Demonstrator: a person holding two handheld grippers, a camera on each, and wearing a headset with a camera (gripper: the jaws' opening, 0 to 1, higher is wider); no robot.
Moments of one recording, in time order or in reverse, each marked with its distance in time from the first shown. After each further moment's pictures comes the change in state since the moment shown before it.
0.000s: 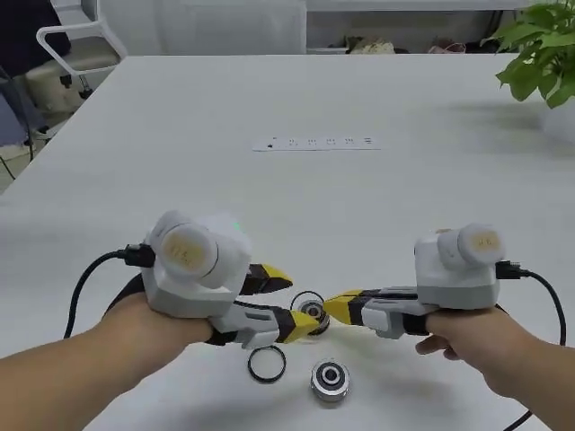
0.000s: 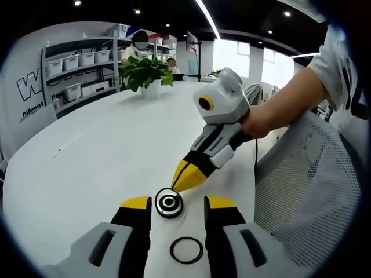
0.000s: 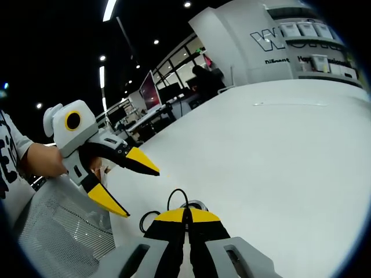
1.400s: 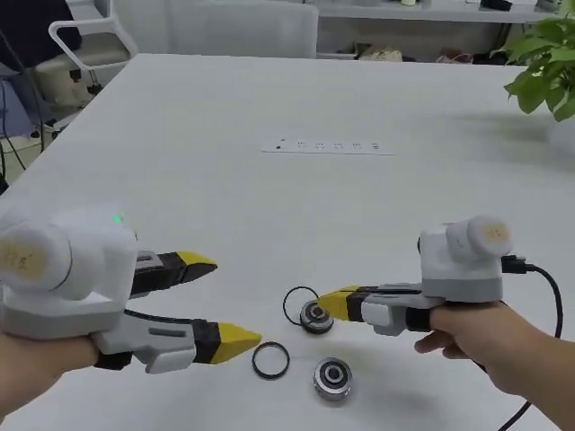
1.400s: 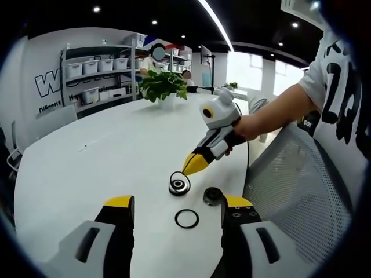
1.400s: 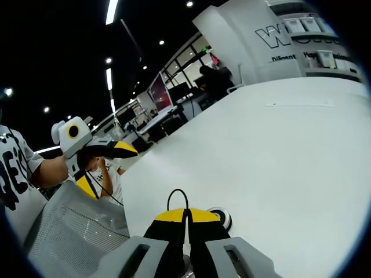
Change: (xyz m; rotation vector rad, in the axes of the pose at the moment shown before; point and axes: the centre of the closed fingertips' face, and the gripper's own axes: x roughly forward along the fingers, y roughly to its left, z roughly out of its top) left arm -0.091 0.002 -0.011 -0.062 -0.072 0.099; right arm 0.001 0.029 0.012 0.017 0.009 0.081
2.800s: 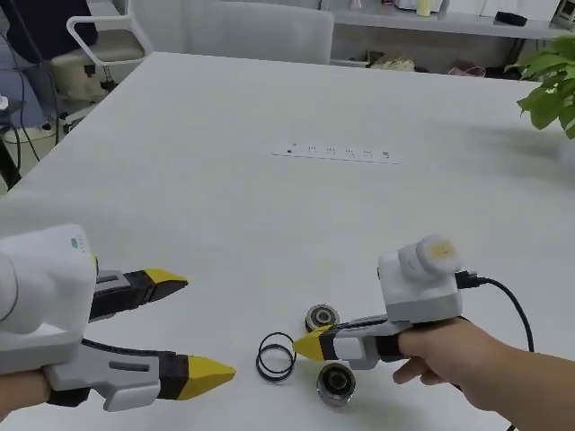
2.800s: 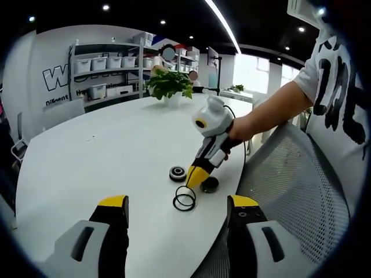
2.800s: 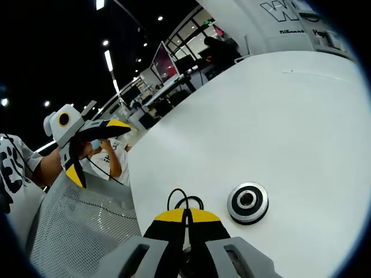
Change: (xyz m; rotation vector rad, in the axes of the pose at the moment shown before) left arm -0.028 -0.005 -0.021 -0.048 -0.001 0.034; right arm 0.033 0.023 -0.045 0.052 0.217 0.075
